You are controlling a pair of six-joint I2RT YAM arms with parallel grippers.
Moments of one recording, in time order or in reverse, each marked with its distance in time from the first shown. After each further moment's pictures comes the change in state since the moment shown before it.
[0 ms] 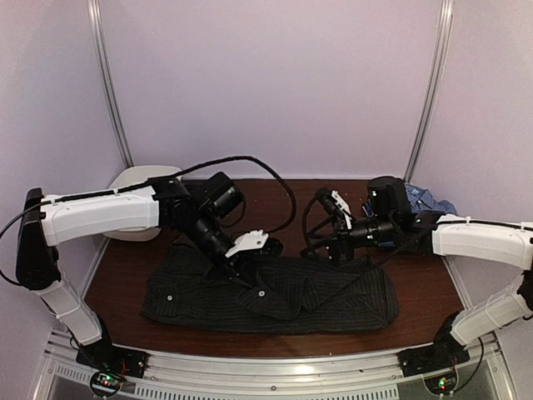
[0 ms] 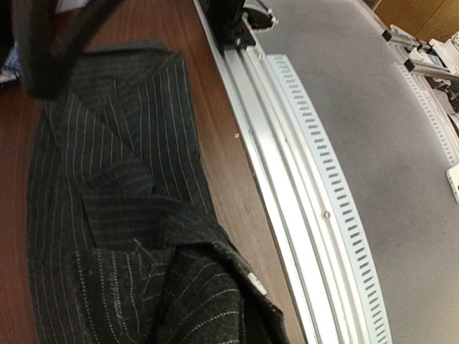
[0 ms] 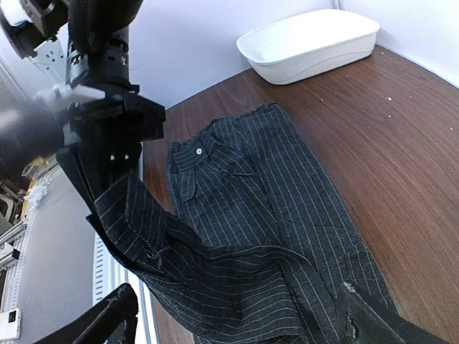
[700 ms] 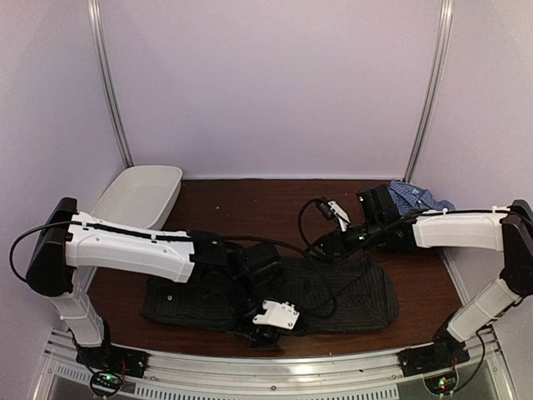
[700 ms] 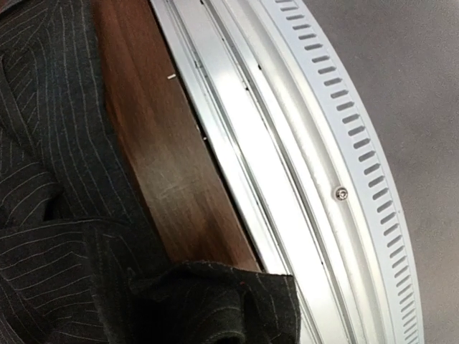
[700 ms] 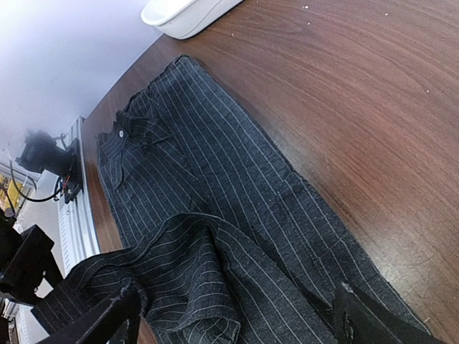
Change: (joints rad) left arm -0.311 0.111 -0.124 0.129 -0.368 -0.067; right arm -0.097 0.179 0.016 -0.053 0.111 0.112
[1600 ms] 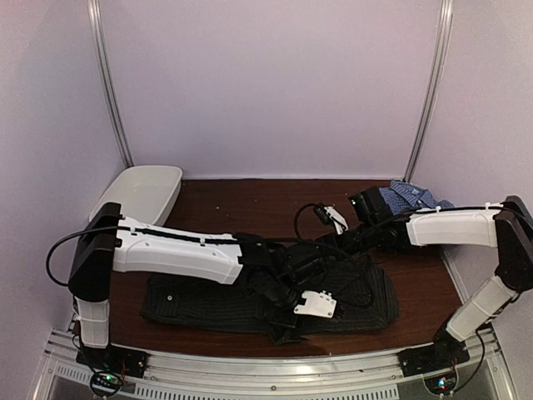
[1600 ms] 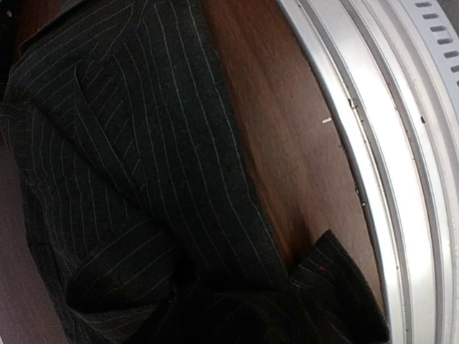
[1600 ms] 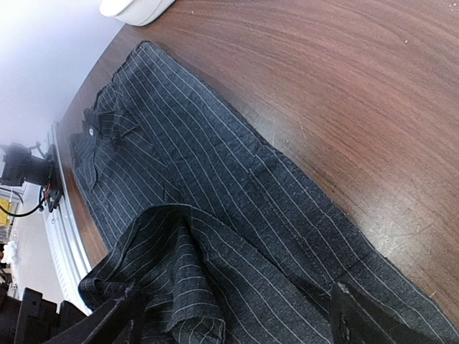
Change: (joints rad) left arm -0.044 0.280 0.306 0.047 -0.278 0.002; right arm 0.030 0.071 0.043 -0.087 0.077 0.069
